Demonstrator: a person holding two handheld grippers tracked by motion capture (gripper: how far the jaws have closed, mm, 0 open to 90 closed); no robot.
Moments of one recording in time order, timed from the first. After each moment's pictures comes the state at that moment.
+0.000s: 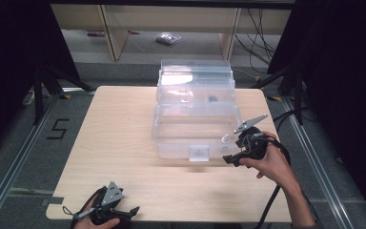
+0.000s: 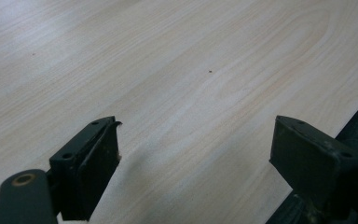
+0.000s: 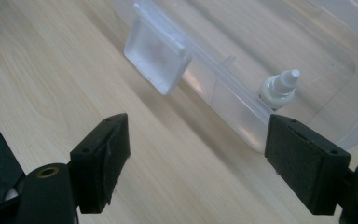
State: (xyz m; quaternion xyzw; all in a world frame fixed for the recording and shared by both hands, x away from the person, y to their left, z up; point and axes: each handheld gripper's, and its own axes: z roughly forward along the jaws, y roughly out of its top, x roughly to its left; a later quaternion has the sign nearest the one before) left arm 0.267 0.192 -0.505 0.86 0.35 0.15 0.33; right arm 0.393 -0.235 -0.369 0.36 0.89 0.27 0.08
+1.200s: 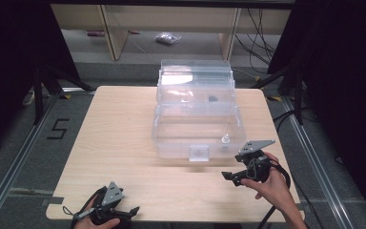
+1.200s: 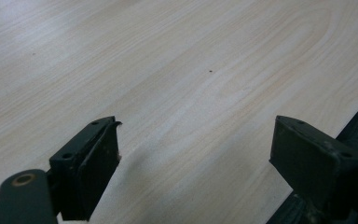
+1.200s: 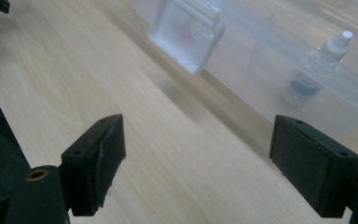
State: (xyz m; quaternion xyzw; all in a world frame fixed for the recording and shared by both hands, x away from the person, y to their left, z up) left arm 0.266 0.188 -0.508 0.85 0.37 0.16 0.34; right arm 0.353 -0.245 -0.413 0.35 0.87 0.34 0.09
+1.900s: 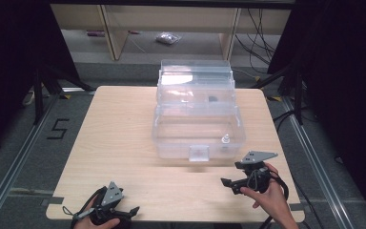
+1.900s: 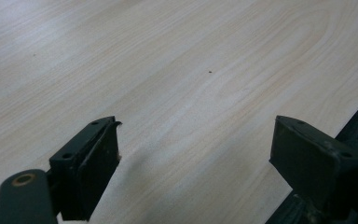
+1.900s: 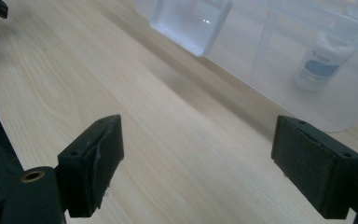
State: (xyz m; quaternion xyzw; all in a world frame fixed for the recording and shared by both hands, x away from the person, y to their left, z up) left arm 0.266 0.189 -0.507 0.85 0.37 0.16 0.35; right arm 0.337 -0.251 -0.441 0.37 0.85 0.37 0.09
